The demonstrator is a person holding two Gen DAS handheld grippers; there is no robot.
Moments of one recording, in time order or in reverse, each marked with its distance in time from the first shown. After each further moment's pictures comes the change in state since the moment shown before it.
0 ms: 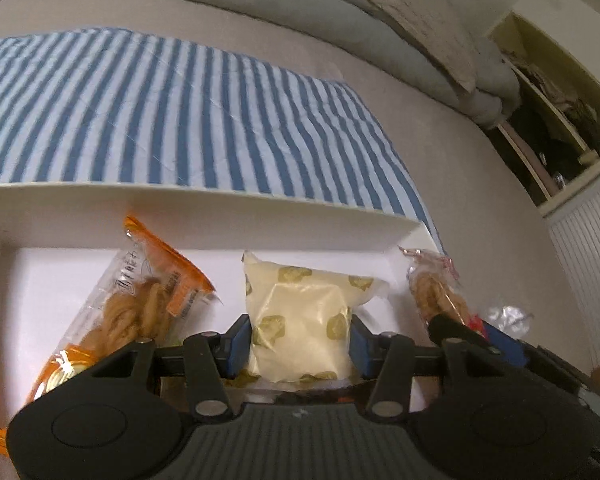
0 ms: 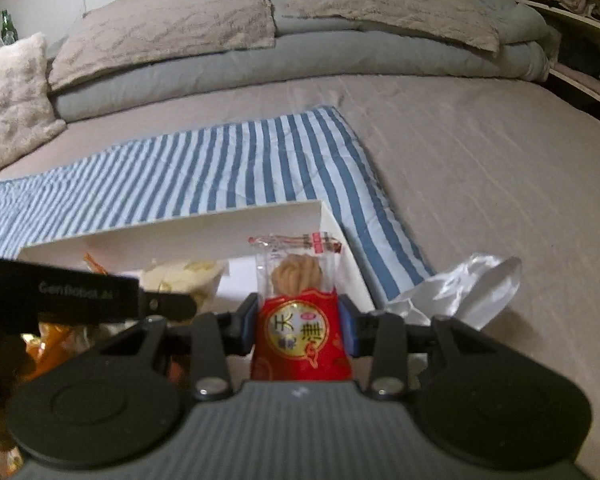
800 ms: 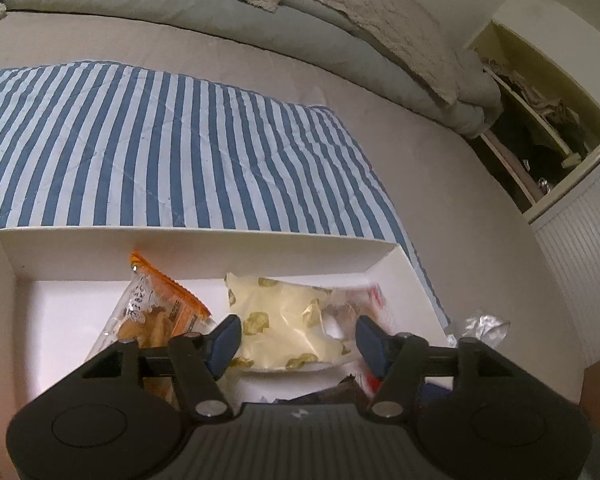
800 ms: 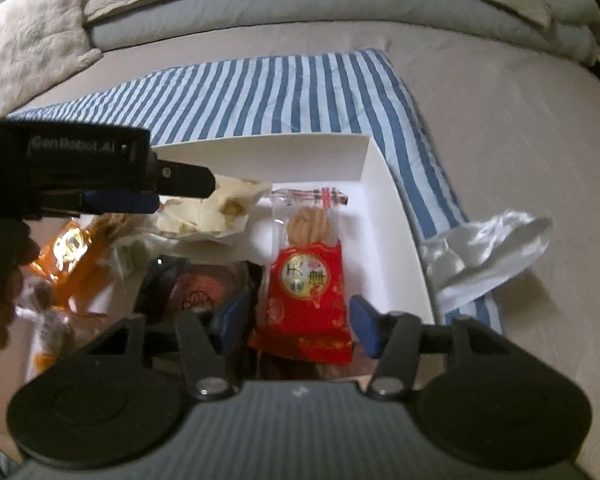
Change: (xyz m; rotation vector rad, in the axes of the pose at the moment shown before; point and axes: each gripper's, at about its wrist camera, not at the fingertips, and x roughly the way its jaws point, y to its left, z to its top) left arm -0.025 -0.008 0.008 0.045 -0.028 -0.032; right arm 0.000 0.013 -0.005 -0.132 0.222 0.030
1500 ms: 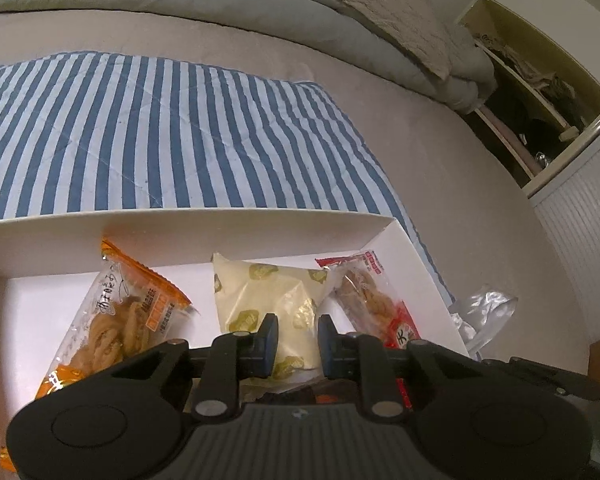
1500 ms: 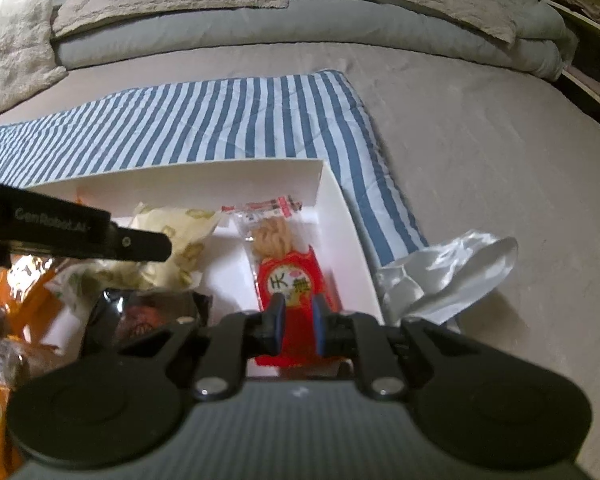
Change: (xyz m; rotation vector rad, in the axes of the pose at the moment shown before) left arm 0.018 -0.008 -0.006 0.051 0.046 -0.002; right arm 0.005 -0.006 0.001 0.039 -0.069 -0.091
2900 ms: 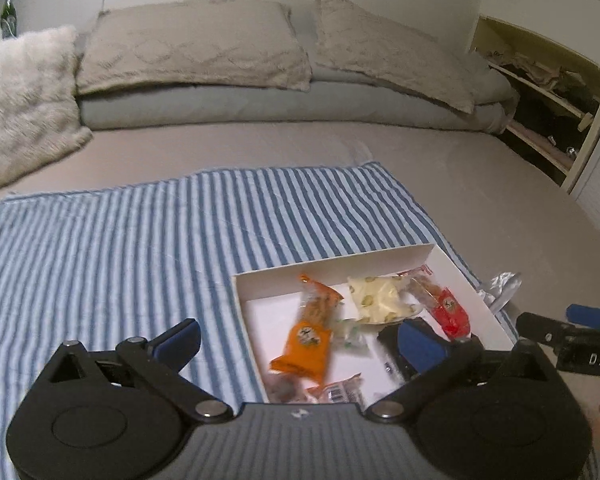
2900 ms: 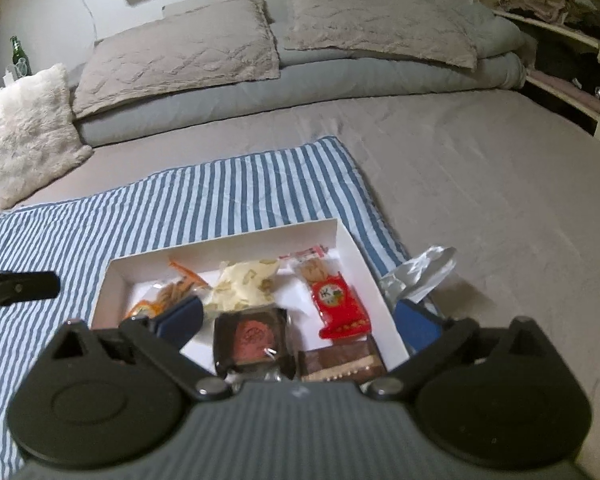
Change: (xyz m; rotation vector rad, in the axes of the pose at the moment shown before) left arm -0.227 0.003 -0.039 0.176 -0.184 0.296; right arm -0.148 0.021 -0.010 0.135 -0.137 0.032
